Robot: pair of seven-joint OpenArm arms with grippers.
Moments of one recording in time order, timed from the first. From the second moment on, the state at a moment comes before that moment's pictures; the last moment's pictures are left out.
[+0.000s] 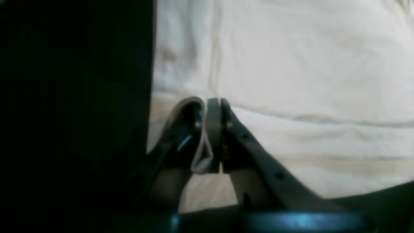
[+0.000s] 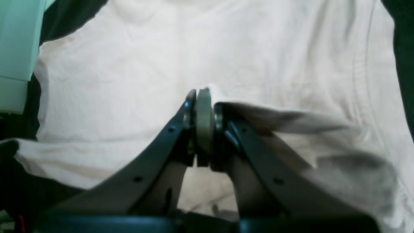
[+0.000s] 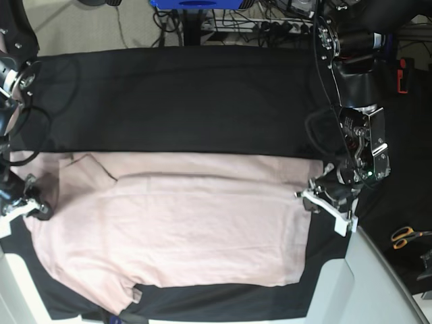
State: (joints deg) left arm -15.9 -10.6 -16.5 58.8 -18.2 -21.9 36.6; right arm 25.1 18.0 34.8 39.9 22.7 39.7 -40.3
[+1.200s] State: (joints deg) left arm -4.3 -10.4 -23.7 76.2 -18.3 -21.5 33.2; right arm 10.7 14.5 62.9 50.5 43.9 30.6 -47.6
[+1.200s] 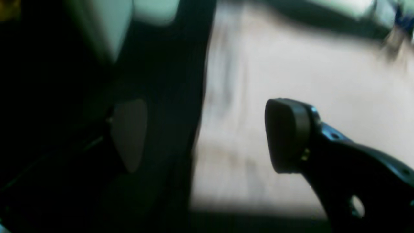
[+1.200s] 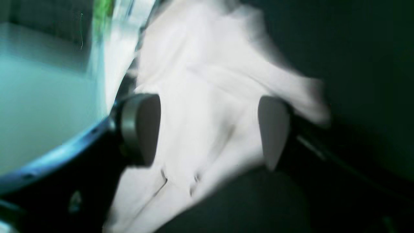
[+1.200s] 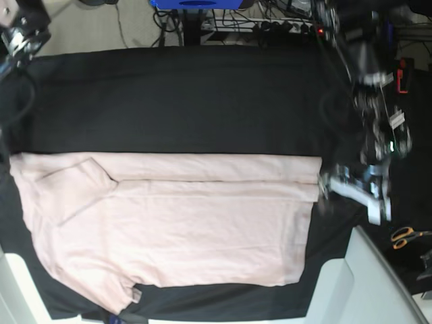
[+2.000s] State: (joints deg) left arm 12.9 -10.4 -23.5 82.7 -18.6 -22.4 33.5; right arm 15.9 18.1 51.9 24.0 48.4 29.5 -30.0
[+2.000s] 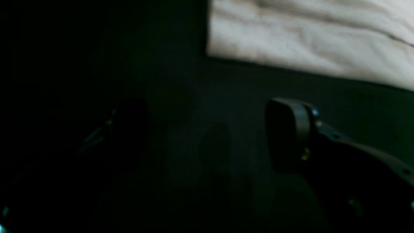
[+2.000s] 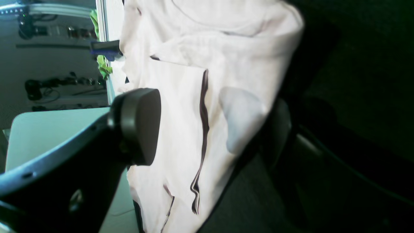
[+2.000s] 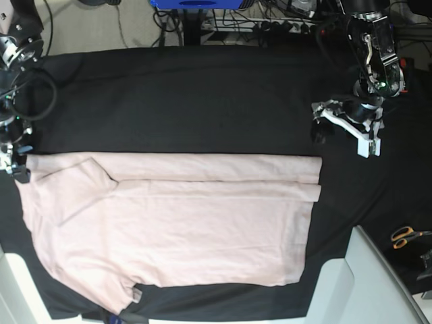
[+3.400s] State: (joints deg) left arm -2.1 -10.5 -23.9 56.8 -39.3 -22.6 28.3; right arm 15.4 18.0 51.6 23.9 47.6 29.6 -30.5
